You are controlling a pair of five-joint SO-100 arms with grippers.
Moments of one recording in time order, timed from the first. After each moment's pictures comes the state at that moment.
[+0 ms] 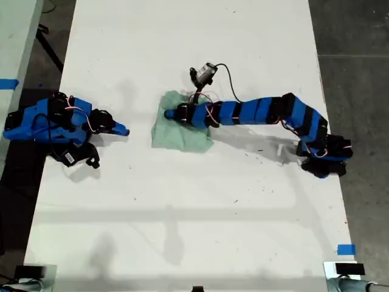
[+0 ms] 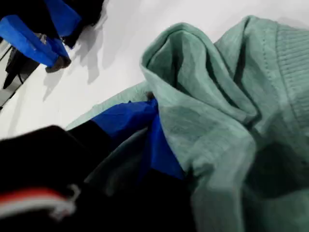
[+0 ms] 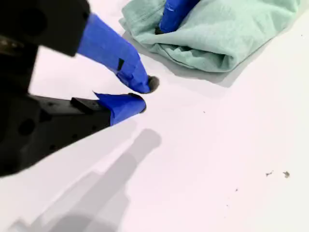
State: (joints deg) arm 0 -13.7 195.5 173.8 75.8 11.6; arm 1 15.9 37.5 62.6 -2.8 -28.2
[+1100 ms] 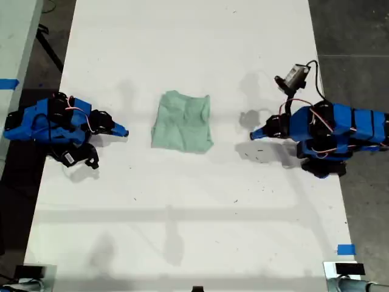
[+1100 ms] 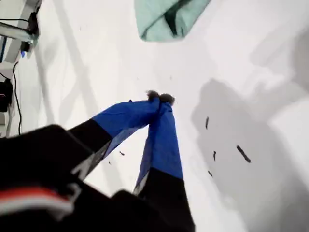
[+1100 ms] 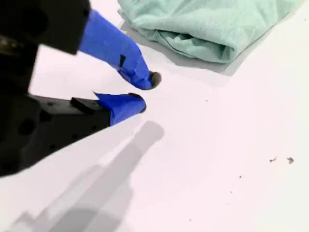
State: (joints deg) arm 0 -13.5 195.5 173.8 77.8 11.6; arm 1 6.4 174.3 160.4 55.6 -15.4
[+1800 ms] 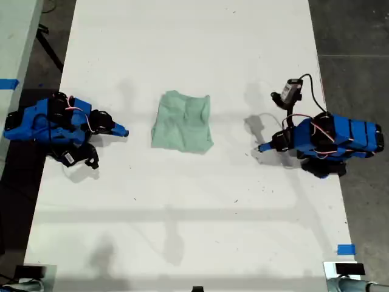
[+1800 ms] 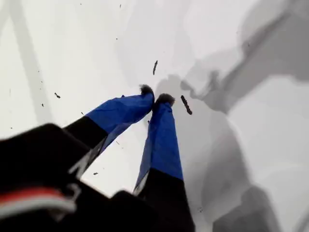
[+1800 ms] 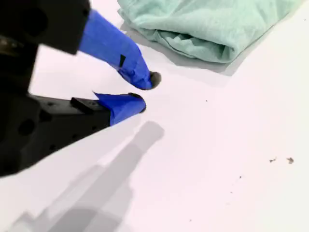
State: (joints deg) arm 0 -13.5 195.5 173.8 77.8 11.6; arm 1 4.0 196.0 175.9 69.7 -31.6
